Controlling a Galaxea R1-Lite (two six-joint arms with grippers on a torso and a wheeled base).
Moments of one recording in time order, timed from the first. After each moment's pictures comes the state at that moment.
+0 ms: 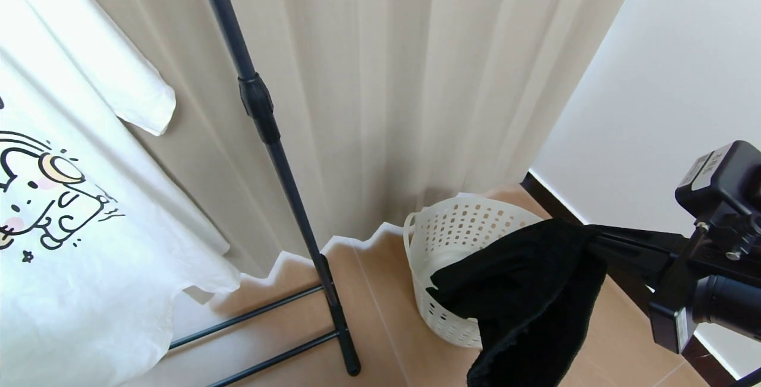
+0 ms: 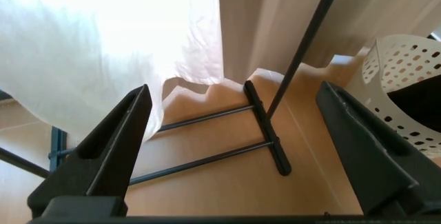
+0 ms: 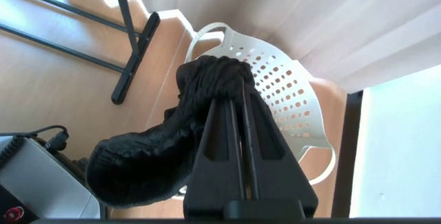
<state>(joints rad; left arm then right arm) 0.01 0.01 -0.02 0.03 0.08 -0.06 0.78 1.17 -0.71 -0.11 -0.32 -0.29</state>
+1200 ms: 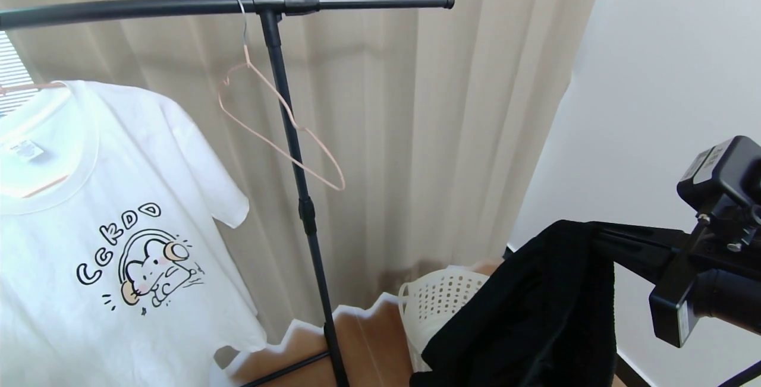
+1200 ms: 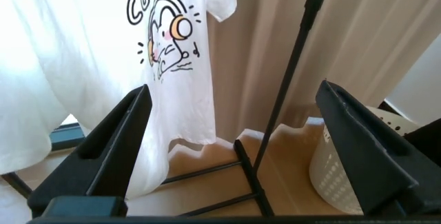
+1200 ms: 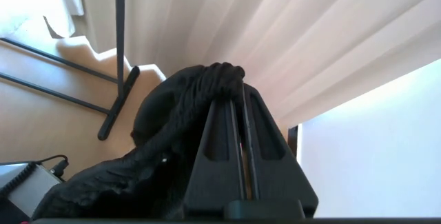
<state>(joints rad) 0.01 0.01 -0.02 0.03 0.08 -0.06 0.74 1.18 -0.72 -0.11 -0.29 -0.29</state>
